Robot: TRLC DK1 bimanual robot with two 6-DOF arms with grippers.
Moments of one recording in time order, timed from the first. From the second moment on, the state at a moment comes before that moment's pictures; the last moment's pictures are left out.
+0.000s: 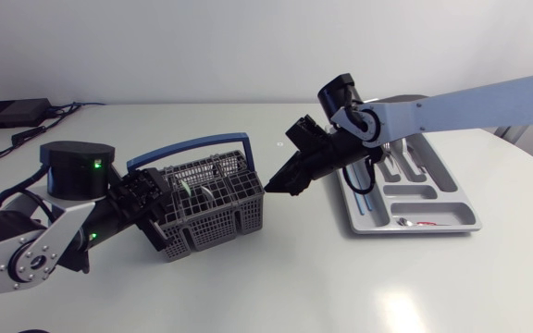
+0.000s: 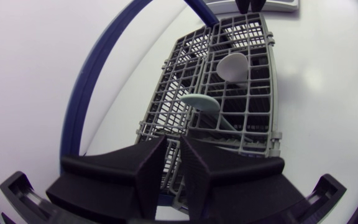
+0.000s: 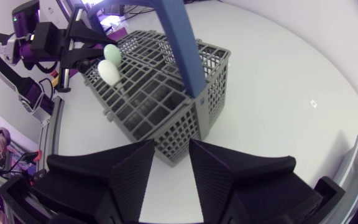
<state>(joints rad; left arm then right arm) -0.39 1.26 0.50 0.18 -0.14 0.76 0.41 1.90 1.26 -0.38 -0.68 -0.44</state>
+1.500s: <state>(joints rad) -0.17 1.32 0.59 0.06 0.00 0.71 0.44 1.89 1.20 -0.27 -0.58 -0.43</state>
